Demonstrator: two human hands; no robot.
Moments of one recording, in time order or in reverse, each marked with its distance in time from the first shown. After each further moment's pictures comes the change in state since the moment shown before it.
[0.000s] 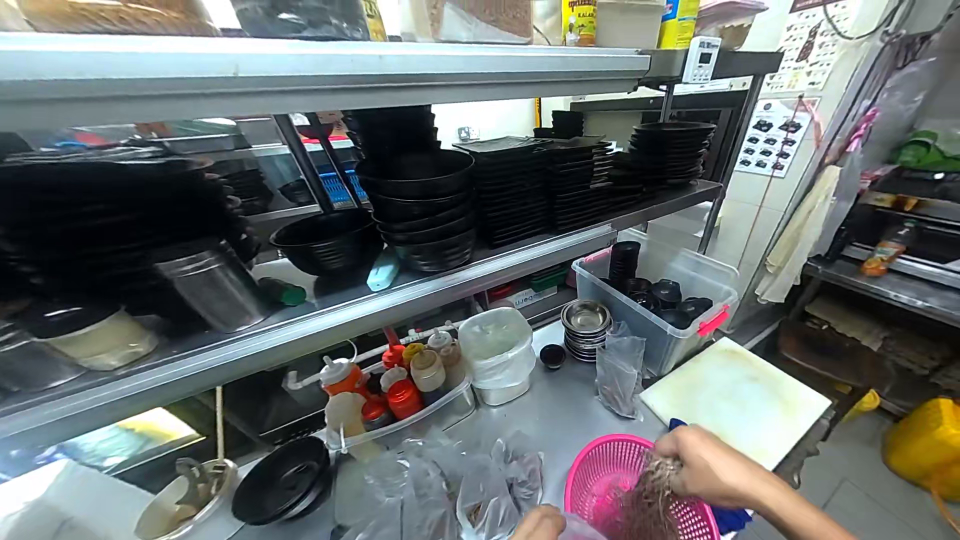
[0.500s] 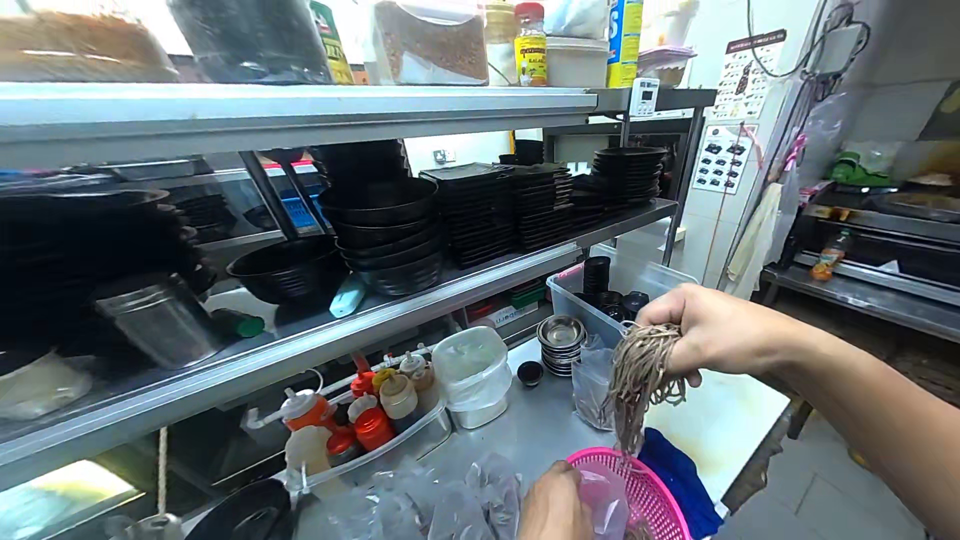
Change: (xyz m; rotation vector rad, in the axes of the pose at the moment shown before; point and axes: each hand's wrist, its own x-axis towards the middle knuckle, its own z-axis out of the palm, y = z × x) left_hand 0.102 0.051 0.033 0.131 -0.277 -0.043; right_hand -0.074 -0.104 -0.217 0.417 0.186 -0.194
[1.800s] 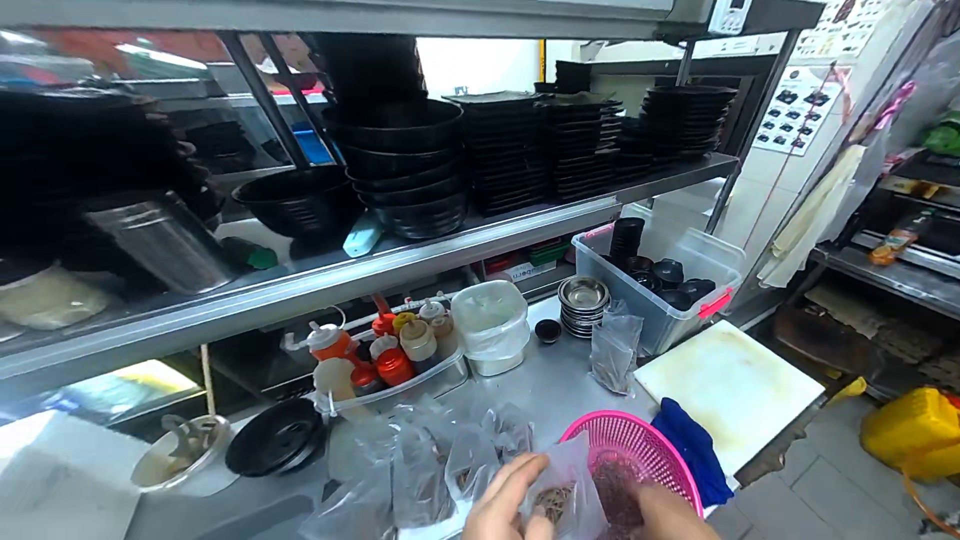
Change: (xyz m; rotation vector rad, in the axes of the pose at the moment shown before) left_hand -0.117 -0.026 -0.029 -0.695 0.515 0.014; right_hand -0.016 0.292 0.304 -0.374 -0.298 0.562
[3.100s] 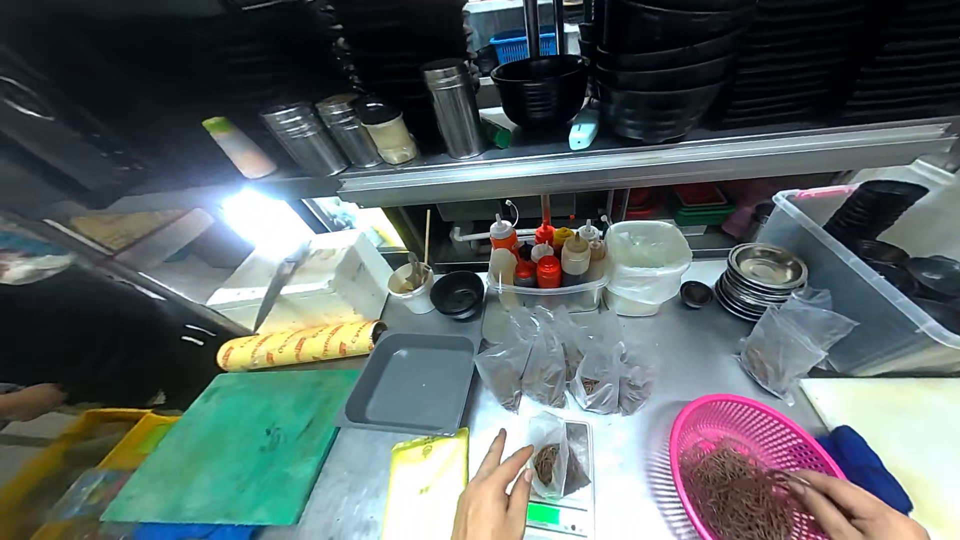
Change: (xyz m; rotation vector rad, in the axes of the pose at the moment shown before) left_hand -0.157 -0.118 -0.089 0.433 0.268 -0.510; right_hand -0.052 -0.022 -0.043 0.292 0.548 -0.444
